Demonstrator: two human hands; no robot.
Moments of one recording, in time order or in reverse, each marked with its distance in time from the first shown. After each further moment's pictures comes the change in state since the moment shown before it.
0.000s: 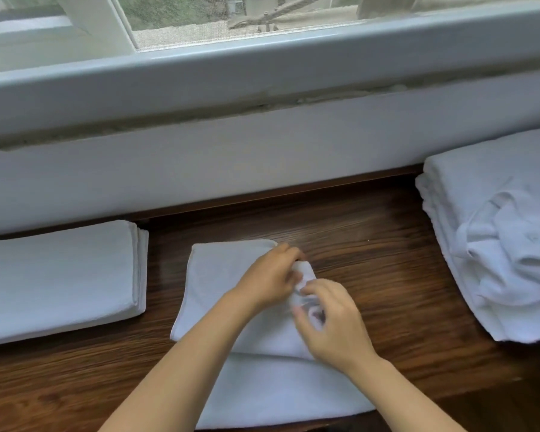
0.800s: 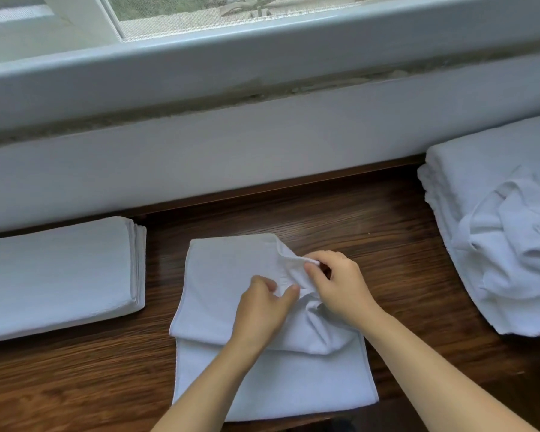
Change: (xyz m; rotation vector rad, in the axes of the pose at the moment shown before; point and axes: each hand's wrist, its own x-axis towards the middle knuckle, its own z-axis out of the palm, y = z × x) left_hand -0.060 0.025 0.031 -0.400 0.172 -0.668; right_hand 0.051 0.016 -0.017 0.152 -0.148 0.208
